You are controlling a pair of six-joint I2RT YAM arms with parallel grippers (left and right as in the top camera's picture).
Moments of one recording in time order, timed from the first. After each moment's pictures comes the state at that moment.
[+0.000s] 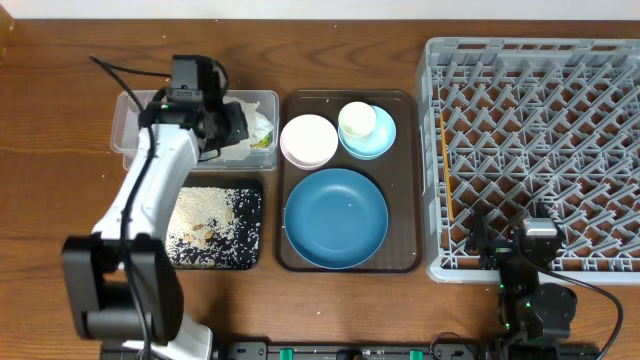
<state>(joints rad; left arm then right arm) -0.04 1.73 1.30 -0.69 0.12 -0.30 -0.05 0.01 0.01 -0.07 -0.05 -0.02</state>
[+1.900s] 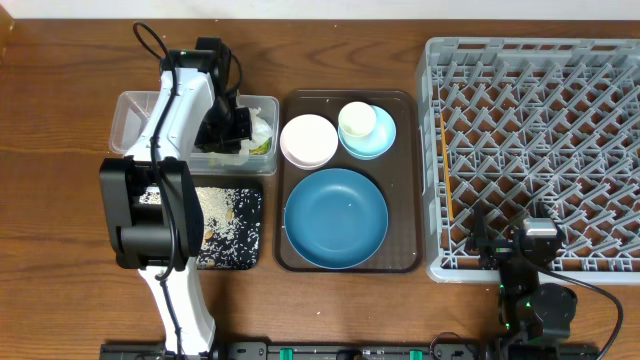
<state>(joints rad) -0.05 2.11 1.75 -1.26 0.08 -0.18 -0.05 0.01 0.01 -0.07 -0.05 -0.02</state>
